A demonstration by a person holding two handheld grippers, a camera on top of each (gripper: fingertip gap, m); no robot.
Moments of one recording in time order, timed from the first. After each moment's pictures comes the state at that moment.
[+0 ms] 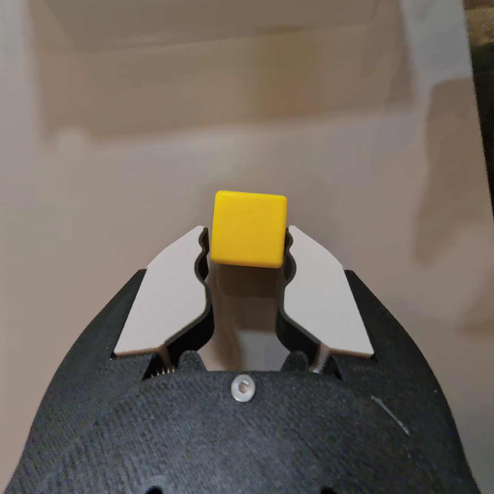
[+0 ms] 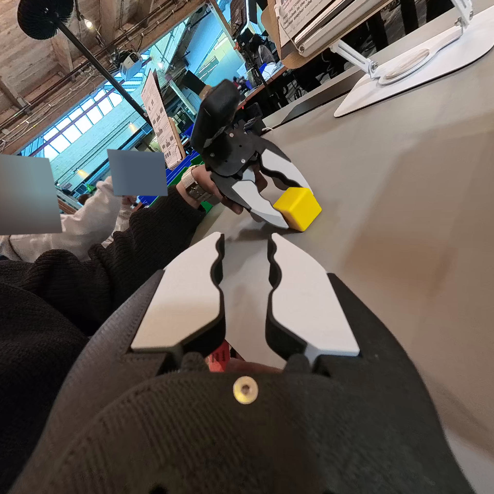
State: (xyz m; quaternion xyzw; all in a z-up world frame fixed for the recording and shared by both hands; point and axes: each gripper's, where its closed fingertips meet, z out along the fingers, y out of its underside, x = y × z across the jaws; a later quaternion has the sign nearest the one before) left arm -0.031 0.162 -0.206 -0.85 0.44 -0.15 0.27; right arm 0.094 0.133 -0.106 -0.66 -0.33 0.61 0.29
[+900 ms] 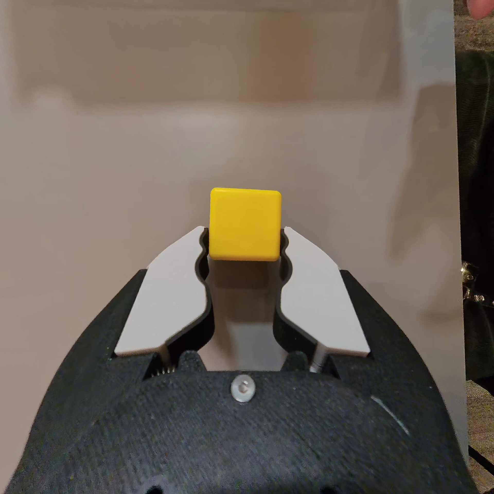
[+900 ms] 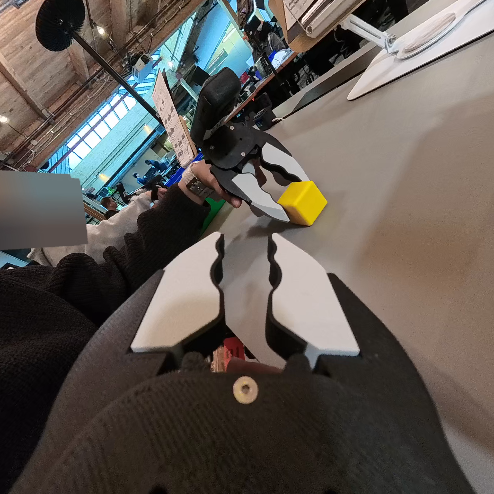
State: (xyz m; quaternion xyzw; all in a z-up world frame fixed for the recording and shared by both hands) left arm -0.037 0.148 -0.203 -0.87 0.41 -0.16 0.23; right arm 0.090 0.129 -0.108 -0.66 -0.32 0.63 0.25
